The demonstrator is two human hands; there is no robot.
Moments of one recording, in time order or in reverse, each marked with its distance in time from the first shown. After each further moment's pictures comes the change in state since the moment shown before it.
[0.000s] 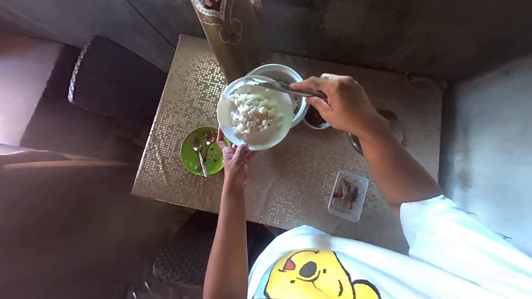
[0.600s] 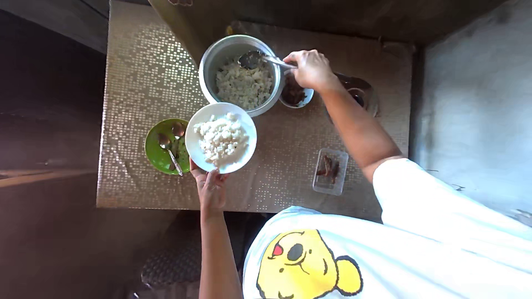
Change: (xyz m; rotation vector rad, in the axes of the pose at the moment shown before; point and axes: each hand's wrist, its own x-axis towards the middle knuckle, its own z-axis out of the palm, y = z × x) left_hand -0.037 -0.044 -0.076 0.121 0.110 -0.116; right_hand 0.042 0.099 0.049 -0.131 -0.205 0.518
